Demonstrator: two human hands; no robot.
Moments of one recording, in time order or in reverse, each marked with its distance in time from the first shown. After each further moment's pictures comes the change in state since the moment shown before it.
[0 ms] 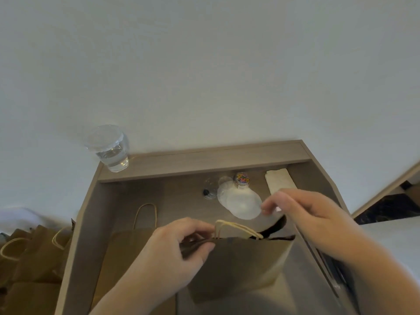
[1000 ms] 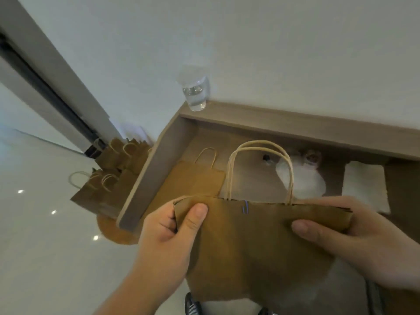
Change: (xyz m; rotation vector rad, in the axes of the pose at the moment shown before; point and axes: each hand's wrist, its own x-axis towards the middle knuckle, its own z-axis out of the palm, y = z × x) left_hand -0.098 0.097 0.076 -0.389 0.822 -0.438; right_hand -0.008 0.028 -0.012 0.488 -0.716 -0.157
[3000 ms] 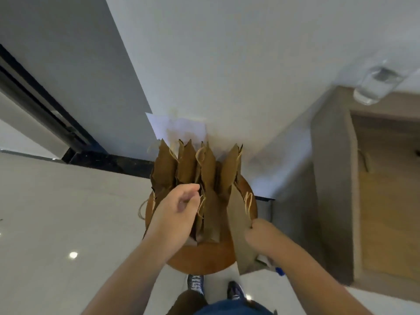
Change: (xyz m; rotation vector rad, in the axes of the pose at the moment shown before) left_hand 0.335 -0.252 -0.515 0.346 -0.352 -0.251; right_hand 0.530 0.114 0.481 -0.434 0.215 0.930
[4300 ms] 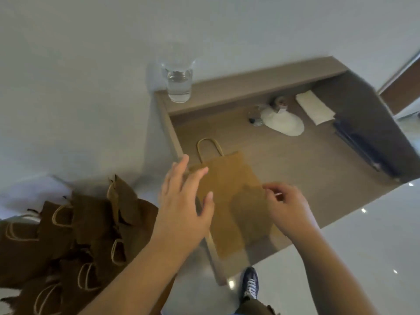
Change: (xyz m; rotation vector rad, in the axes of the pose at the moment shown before) left_hand 0.027 0.163 0.269 0.373 -0.259 0.852; right_hand -0.108 0.244 -0.166 0.577 0.919 0.131
